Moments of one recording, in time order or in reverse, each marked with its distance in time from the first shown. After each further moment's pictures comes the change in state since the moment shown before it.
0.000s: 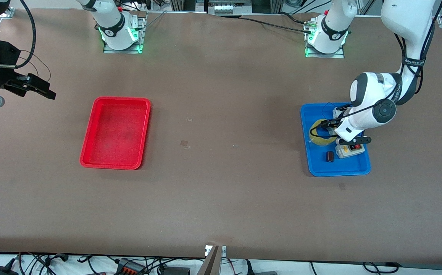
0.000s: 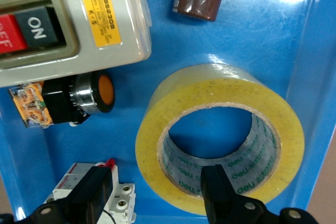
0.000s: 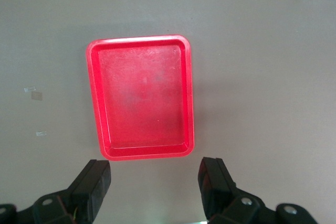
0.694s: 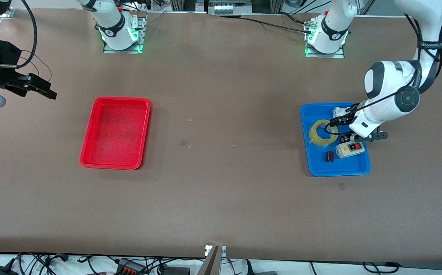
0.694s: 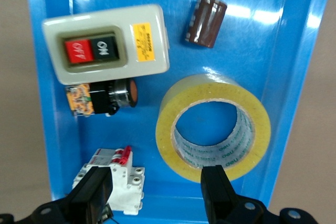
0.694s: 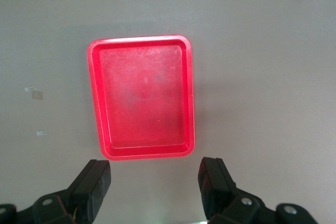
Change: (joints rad) left arm 0.023 -0.107 0.006 -0.001 -0.027 -0.050 -0.001; right arm 0.001 0.000 0.003 0.000 0.000 0.000 0.000
